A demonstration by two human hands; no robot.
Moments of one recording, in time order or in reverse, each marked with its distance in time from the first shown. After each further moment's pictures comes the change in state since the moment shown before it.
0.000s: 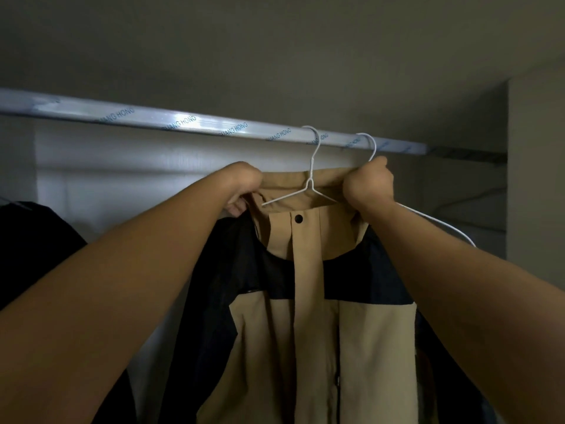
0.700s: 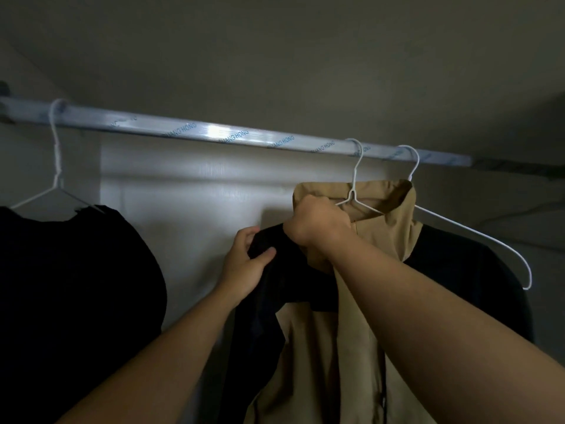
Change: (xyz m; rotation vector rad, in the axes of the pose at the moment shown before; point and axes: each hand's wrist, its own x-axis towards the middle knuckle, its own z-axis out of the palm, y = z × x) left_hand -0.023 -0.165 0.049 -0.515 0.249 0.354; right_hand -0.090 -0.046 0.088 -0.558 -0.358 -0.512
